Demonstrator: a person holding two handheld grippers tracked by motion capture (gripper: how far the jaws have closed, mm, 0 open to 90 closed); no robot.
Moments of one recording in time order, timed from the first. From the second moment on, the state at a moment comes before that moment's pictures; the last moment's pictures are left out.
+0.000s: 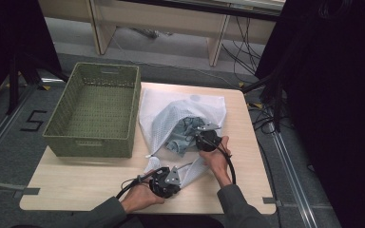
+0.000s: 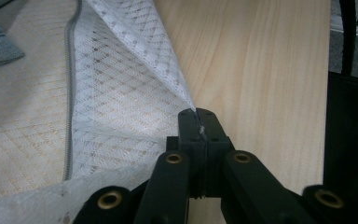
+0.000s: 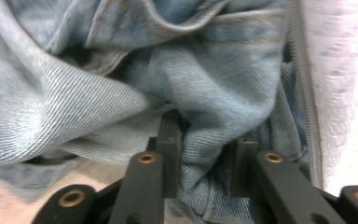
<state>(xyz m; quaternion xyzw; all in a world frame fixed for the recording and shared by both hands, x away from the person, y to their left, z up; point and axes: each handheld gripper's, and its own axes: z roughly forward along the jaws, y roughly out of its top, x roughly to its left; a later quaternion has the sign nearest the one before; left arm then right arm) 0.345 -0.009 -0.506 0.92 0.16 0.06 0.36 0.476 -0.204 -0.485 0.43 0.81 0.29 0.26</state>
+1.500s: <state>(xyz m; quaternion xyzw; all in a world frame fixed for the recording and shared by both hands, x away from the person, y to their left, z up) 0.332 0.096 -0.451 0.88 0.26 0.07 0.38 0.485 -0.205 -0.416 0.38 0.80 0.36 0.30</state>
